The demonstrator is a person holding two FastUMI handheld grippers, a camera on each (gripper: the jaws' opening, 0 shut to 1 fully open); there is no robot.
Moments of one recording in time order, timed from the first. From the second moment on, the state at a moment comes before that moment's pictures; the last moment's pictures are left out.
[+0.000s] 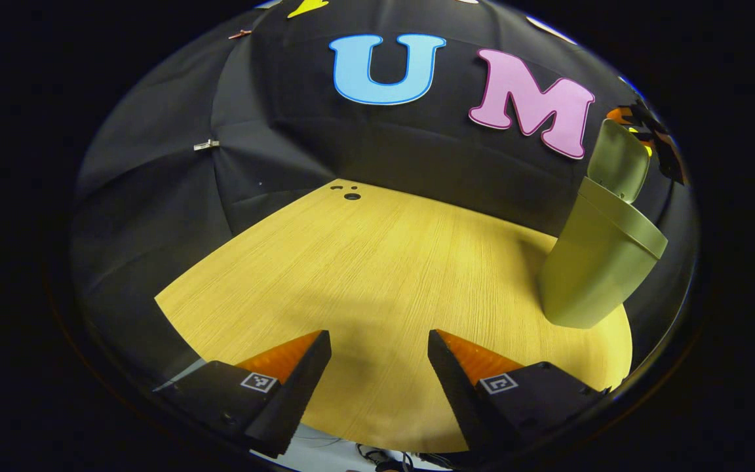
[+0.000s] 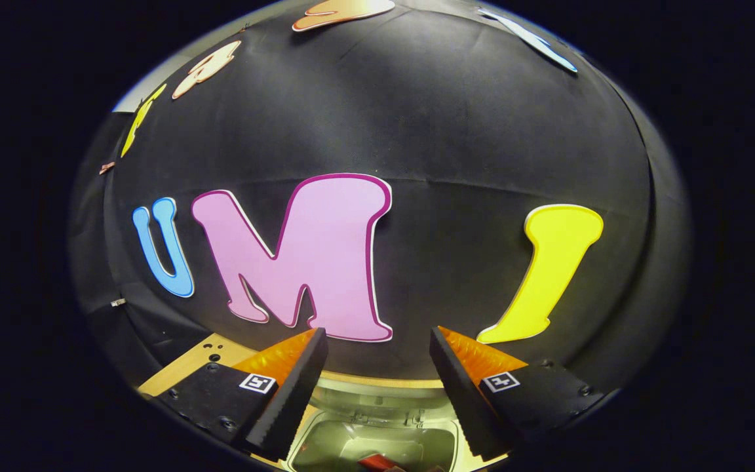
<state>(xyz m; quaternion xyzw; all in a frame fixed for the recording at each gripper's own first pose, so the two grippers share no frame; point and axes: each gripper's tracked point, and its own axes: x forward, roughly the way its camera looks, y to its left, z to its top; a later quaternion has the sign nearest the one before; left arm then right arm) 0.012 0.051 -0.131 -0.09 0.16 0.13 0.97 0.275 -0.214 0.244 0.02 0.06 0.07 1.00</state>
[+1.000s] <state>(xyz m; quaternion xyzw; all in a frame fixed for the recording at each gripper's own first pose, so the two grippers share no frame) 0.032 0.054 -0.144 -0.04 0.19 0.08 0.98 0.180 -0.214 0.107 0.05 0.14 0.04 0.99</state>
